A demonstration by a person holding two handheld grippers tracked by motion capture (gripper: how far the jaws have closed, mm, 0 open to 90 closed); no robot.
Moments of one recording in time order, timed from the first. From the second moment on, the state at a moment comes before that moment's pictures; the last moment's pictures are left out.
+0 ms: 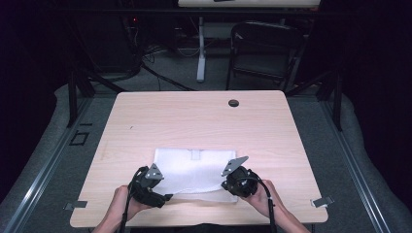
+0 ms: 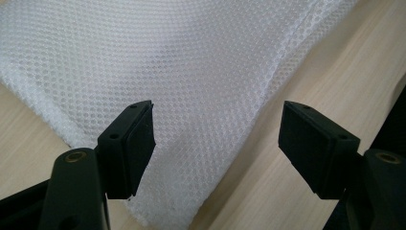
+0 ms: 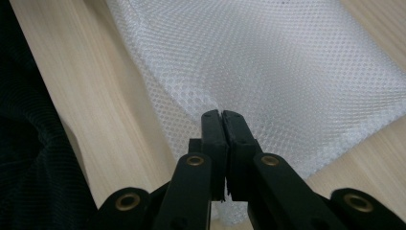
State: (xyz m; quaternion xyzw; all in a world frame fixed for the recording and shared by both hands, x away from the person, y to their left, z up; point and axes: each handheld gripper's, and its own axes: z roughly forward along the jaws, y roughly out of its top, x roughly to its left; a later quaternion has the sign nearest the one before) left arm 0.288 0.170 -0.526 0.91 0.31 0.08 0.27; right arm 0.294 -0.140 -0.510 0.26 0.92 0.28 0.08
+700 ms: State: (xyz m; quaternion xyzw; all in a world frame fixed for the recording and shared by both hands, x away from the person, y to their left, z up) left arm 0.287 0.163 -0.530 0.92 0.29 0.09 0.26; right arm 0.299 -0.144 -0.493 0.27 0.91 0.31 0.08
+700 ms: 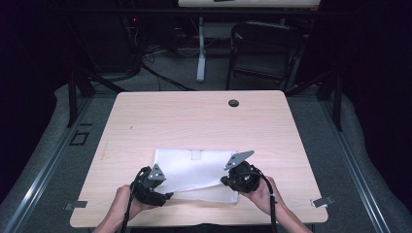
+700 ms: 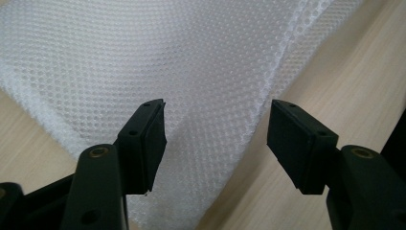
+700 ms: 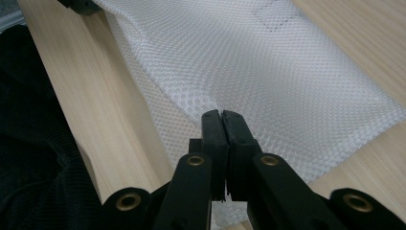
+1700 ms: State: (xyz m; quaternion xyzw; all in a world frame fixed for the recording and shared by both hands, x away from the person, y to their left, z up) left arm 0.281 0.150 -0.506 0.90 0.33 0.09 0.28; right arm 0.295 -0.142 -0.500 0.27 0.91 0.30 0.09
